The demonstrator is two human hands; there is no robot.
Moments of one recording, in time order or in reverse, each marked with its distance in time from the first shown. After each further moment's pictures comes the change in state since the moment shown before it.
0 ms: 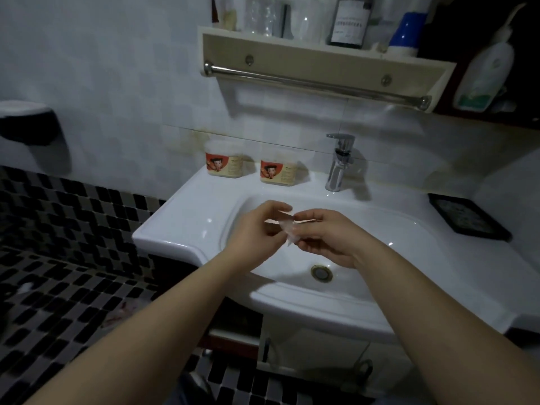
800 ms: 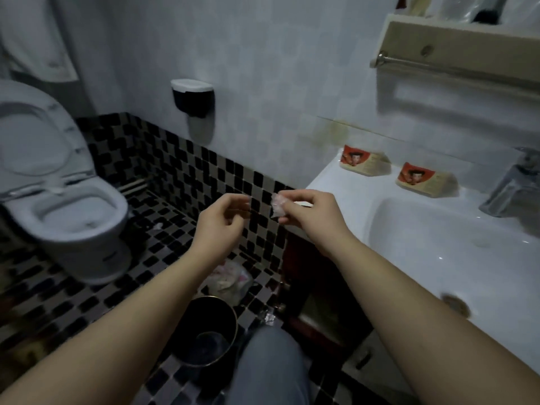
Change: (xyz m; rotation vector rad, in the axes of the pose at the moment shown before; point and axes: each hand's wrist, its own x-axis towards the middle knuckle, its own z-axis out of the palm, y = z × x) left_hand -0.138 -0.072 -0.251 0.255 0.577 -0.230; right_hand 0.059 0.044 0.280 -0.209 -0.197 -0.358
